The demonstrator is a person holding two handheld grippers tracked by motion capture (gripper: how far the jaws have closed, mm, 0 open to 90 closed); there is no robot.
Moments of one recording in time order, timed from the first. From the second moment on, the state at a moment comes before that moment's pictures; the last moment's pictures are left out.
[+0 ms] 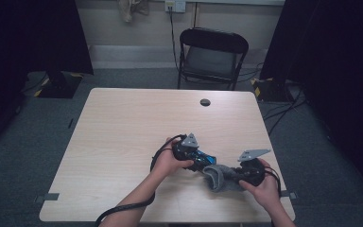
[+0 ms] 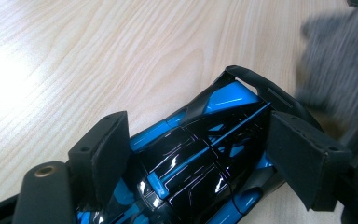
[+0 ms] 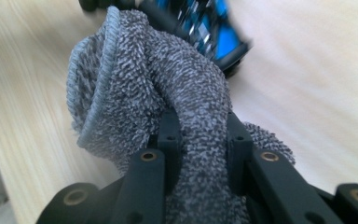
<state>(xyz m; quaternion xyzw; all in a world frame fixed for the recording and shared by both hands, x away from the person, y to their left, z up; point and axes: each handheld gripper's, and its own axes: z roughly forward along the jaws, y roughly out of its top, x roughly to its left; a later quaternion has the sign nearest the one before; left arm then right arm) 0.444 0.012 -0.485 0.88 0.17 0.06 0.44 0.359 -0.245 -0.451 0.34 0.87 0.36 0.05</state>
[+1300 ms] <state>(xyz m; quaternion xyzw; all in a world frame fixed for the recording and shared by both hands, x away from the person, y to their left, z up) 0.442 0.016 -0.487 0.87 0.18 0.07 0.45 0.422 -0.234 -0.474 0.40 0.85 0.33 0.09</state>
